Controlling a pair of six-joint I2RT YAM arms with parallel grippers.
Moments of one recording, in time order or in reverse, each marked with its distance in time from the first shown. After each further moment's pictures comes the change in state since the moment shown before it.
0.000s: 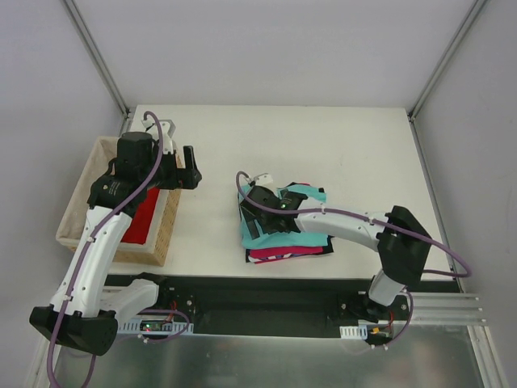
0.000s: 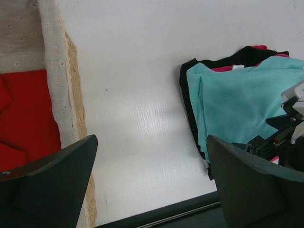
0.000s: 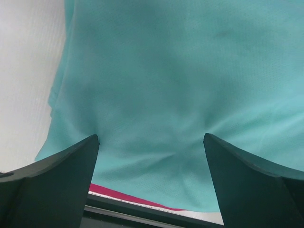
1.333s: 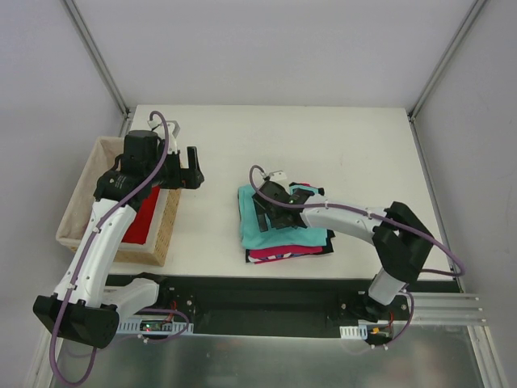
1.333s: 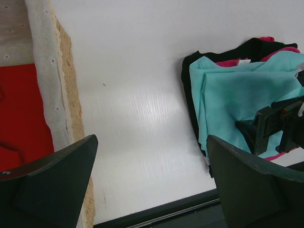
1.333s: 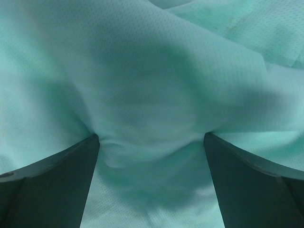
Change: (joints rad) left arm 0.000 0.049 -0.012 0.004 0.012 0.000; right arm -0.107 -0.004 -0.104 0.092 0.000 0.031
